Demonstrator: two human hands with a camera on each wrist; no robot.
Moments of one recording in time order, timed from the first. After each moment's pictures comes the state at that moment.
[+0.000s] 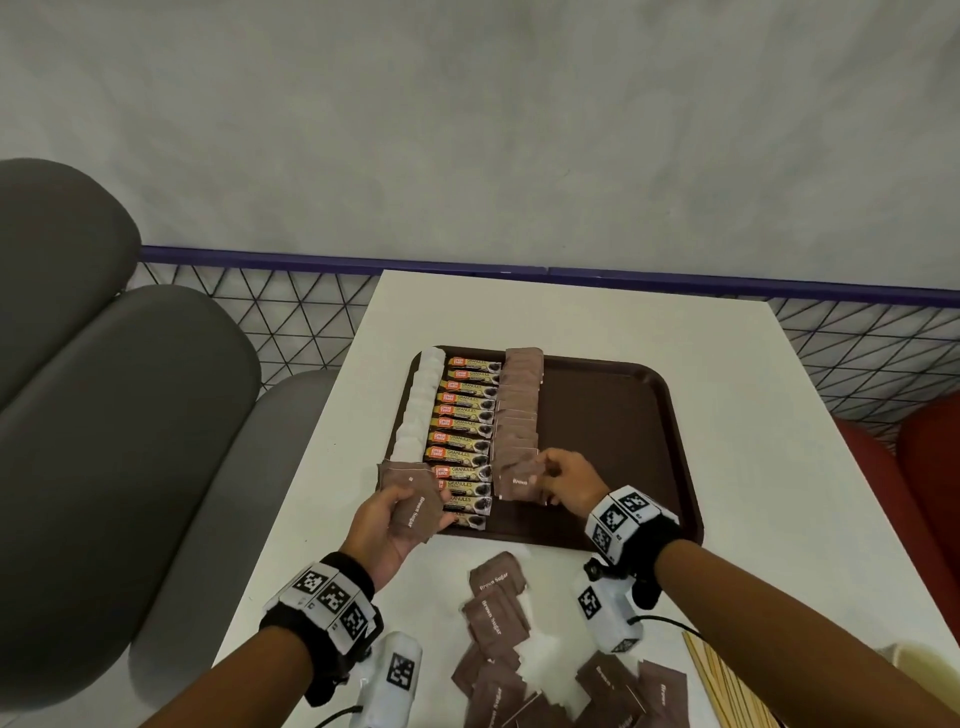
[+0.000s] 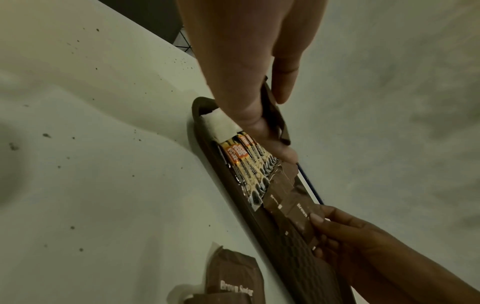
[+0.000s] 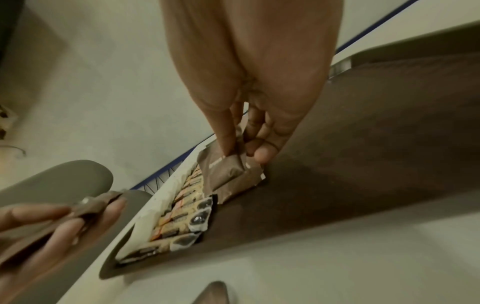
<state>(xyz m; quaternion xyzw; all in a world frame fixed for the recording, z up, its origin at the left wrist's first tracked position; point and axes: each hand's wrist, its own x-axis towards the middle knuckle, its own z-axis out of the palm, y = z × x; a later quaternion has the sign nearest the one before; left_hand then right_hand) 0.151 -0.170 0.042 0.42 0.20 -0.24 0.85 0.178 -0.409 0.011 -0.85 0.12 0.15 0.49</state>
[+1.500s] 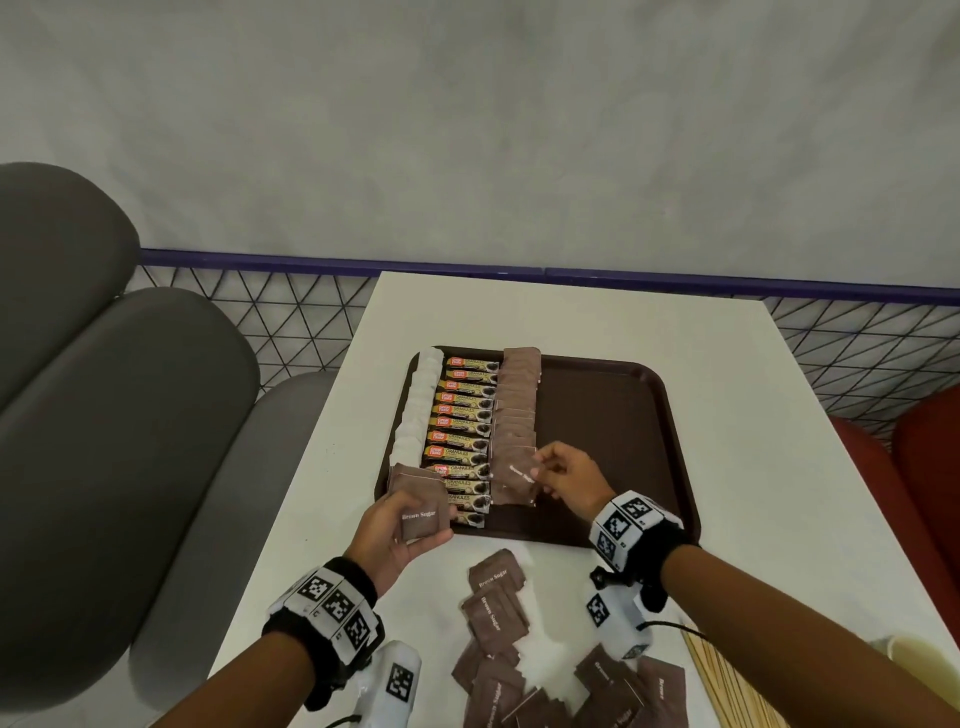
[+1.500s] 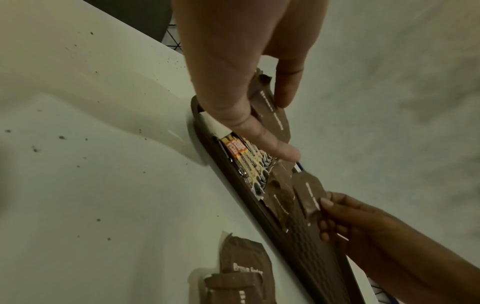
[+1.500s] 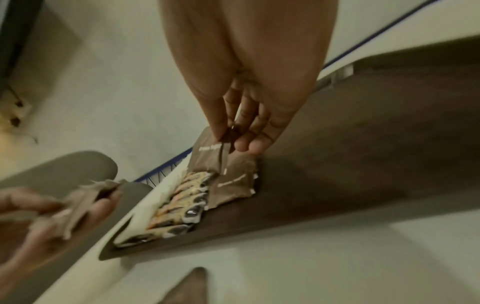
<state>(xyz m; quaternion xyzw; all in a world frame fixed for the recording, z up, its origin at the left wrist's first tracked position) 0.143 -0.169 0.036 0.49 0.20 -0.26 0.81 0.168 -0.412 0.014 -0.82 0.11 0.10 0.55</state>
